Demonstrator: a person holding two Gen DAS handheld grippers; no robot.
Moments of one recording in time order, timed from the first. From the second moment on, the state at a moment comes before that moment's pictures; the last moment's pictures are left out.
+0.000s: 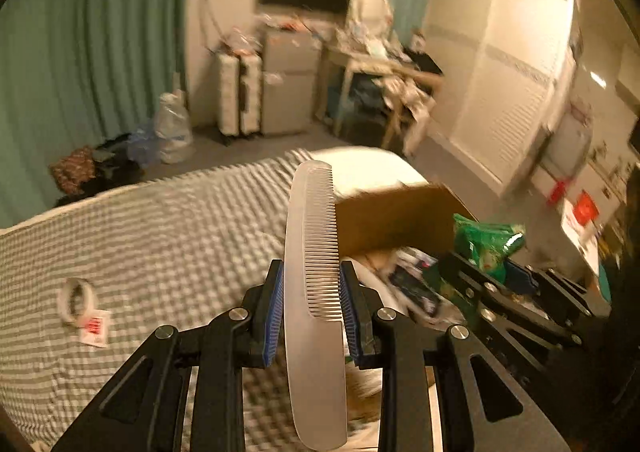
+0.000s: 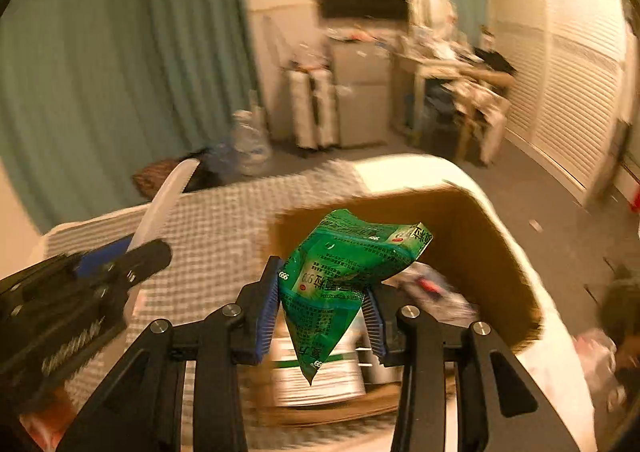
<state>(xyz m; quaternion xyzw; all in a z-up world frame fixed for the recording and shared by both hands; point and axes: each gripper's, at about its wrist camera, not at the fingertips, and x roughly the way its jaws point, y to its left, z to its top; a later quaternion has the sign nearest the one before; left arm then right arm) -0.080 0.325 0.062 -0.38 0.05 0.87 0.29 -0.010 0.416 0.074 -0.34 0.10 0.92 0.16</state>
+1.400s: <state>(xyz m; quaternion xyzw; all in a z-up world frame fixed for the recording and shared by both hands) -0.152 -0.011 -0.103 -0.43 -0.01 0.90 0.04 -0.059 0.215 -0.042 -0.30 0.06 0.95 -0.01</state>
